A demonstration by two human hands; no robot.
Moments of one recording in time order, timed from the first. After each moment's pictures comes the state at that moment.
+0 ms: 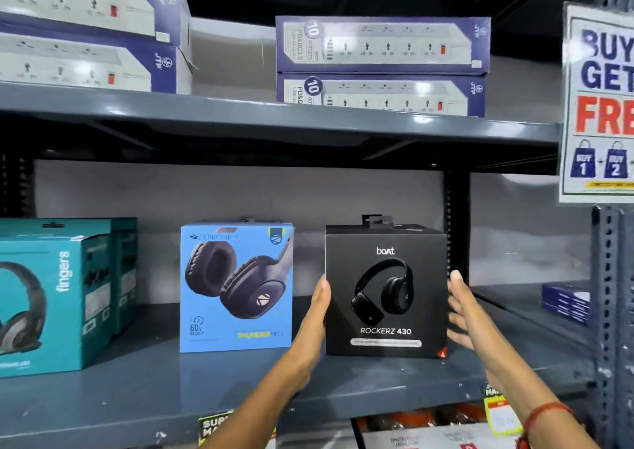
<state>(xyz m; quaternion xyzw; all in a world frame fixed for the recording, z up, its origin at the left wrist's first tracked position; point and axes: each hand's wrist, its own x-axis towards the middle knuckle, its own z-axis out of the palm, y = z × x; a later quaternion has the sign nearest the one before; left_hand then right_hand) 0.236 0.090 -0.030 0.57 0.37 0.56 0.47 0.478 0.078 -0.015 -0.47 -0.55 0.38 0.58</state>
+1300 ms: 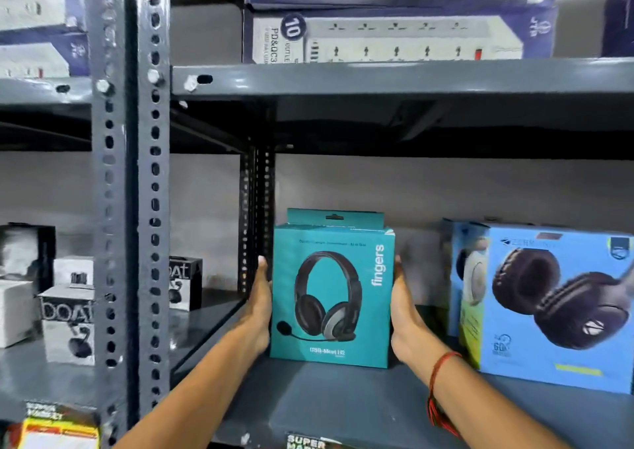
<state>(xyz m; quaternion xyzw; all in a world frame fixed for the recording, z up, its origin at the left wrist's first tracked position) -0.275 0.055 -0.013 0.26 0.50 0.72 0.40 -0.082 0.122 -0.013 -0.35 -0.50 0.61 0.51</state>
